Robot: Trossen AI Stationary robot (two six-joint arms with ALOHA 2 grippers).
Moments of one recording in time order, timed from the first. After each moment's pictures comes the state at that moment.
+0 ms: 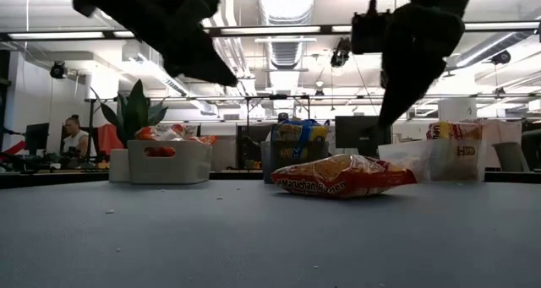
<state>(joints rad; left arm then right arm) -0.15 1.36 0.77 -0.01 -0.45 -0.21 0.22 1.49 0.96 -0.57 0.15 0.50</state>
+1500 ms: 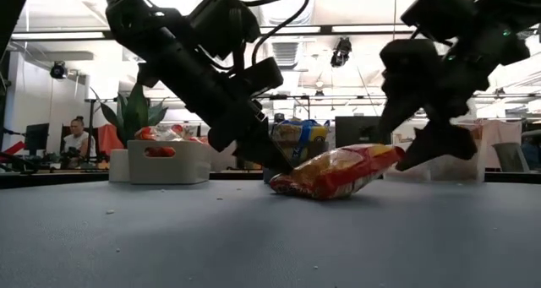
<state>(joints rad) -0.10 1.90 0.92 0.25 -0.20 0.02 0.12 1.30 0.47 0.05 0.04 1.07</state>
